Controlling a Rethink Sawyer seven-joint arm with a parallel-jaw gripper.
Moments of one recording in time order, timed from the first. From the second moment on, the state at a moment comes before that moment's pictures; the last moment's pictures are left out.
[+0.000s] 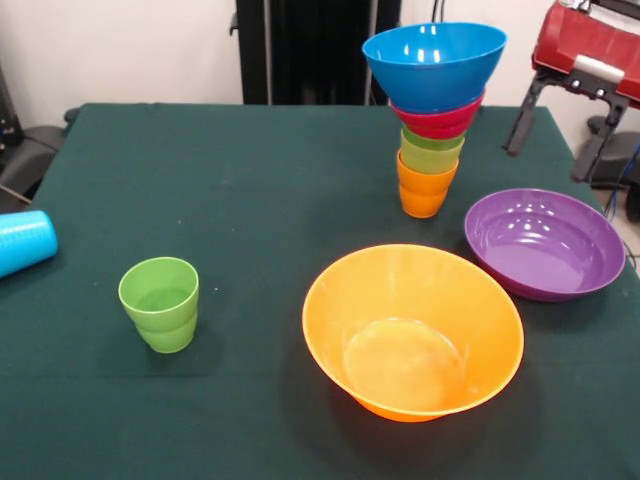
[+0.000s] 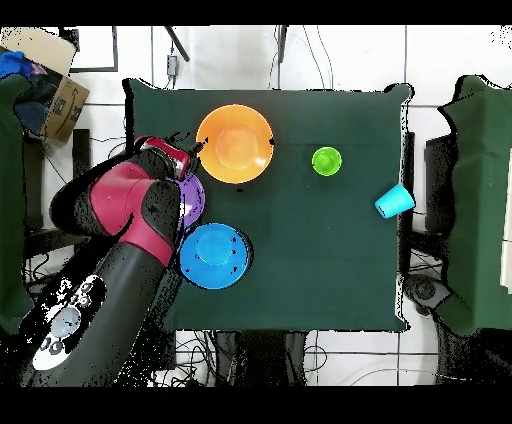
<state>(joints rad) 0.54 -0.33 -0.74 1.32 0.29 0.29 2.35</state>
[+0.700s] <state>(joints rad) 0.61 -0.29 -0.77 1.36 0.38 0.29 2.44</state>
